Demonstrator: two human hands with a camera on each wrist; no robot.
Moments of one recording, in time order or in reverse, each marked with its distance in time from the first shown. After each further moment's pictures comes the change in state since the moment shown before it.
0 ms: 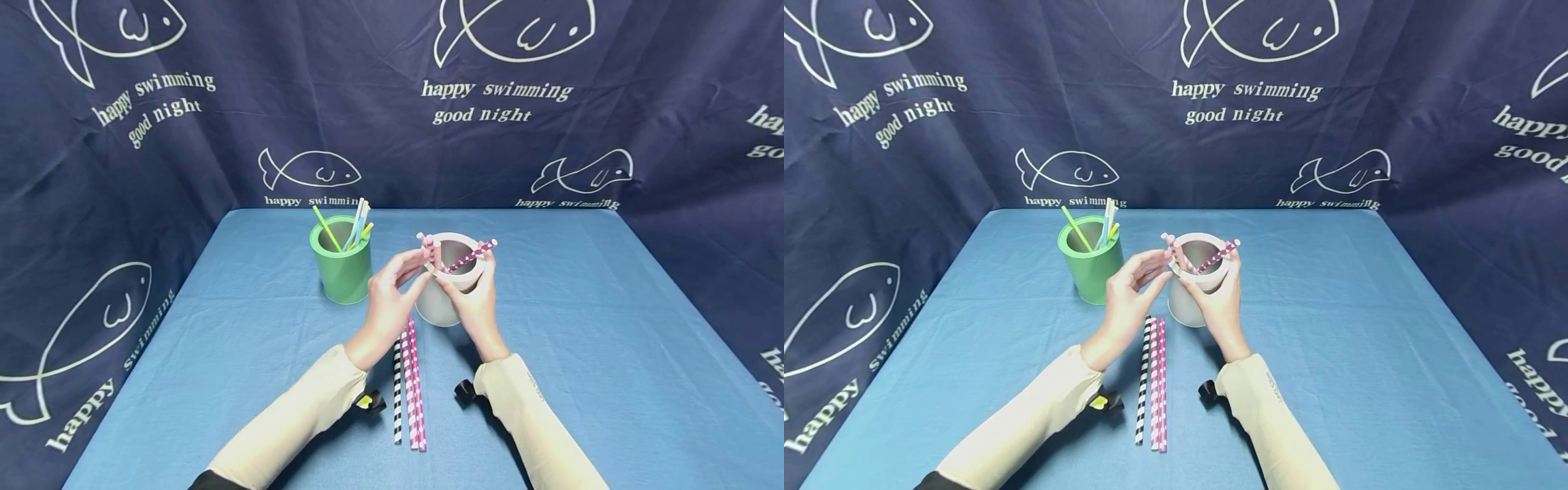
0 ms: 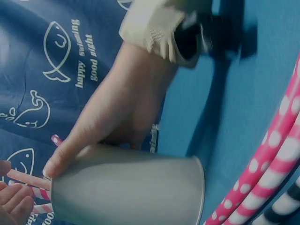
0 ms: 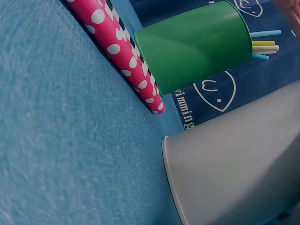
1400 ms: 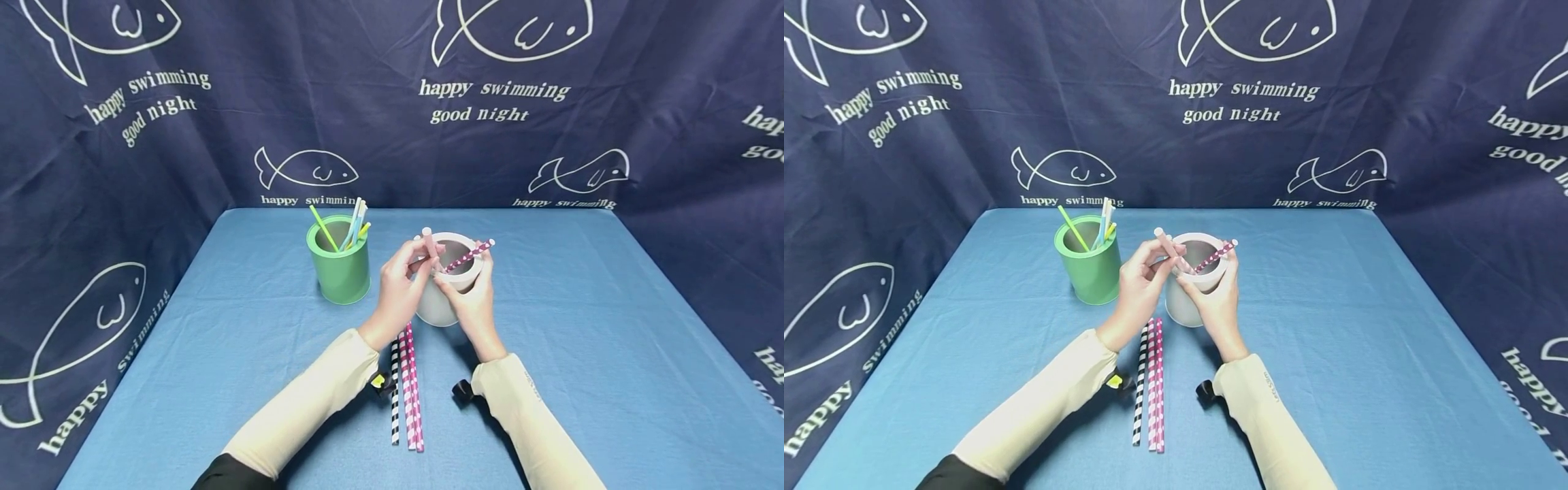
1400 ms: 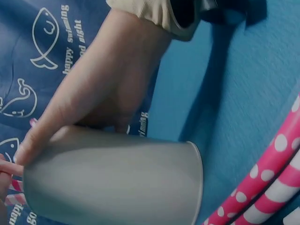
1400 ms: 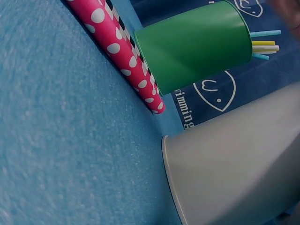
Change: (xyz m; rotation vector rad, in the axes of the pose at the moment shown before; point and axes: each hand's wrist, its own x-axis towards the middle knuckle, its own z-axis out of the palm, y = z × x) left_hand 0.019 -0.015 0.017 -0.046 -0.014 0.199; right_hand 0.010 0.044 0.001 -0.013 0.027 -0.039
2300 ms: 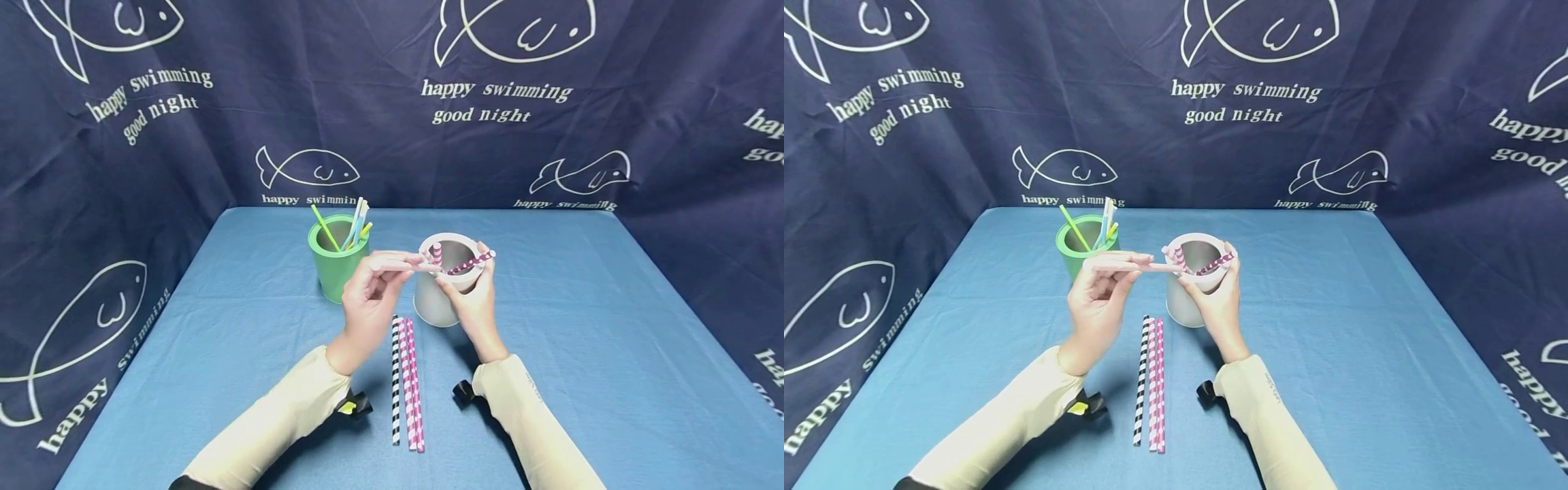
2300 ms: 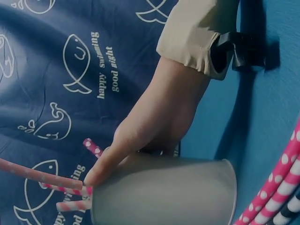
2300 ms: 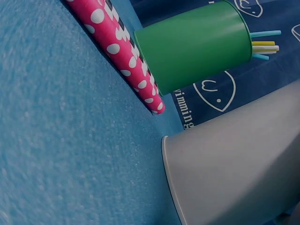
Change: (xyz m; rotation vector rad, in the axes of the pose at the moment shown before) left_hand -0.005 0.049 -0.036 -0.252 0.066 0.309; right_hand -0.001 0.000 -0.001 -0.015 -0.010 0.007
